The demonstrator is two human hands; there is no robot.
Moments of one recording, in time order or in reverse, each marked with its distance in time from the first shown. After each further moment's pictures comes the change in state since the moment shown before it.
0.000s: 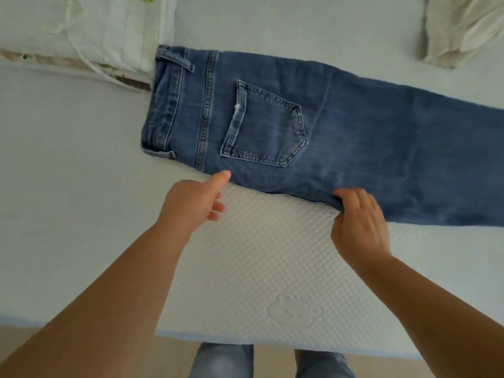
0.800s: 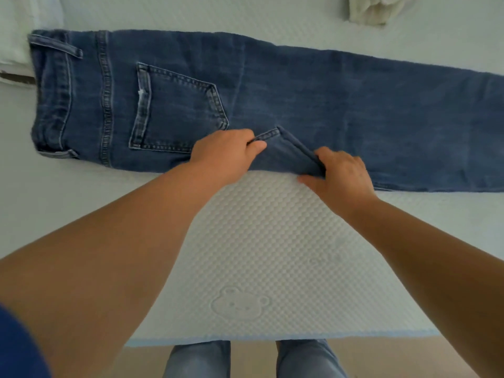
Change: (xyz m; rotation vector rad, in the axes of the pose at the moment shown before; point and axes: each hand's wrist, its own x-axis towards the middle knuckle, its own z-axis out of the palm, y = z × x) left_hand 0.018 0.085 0.151 0.859 0.061 0.841; right_hand 0.052 0.102 -0.029 -0.009 -0.165 -0.040
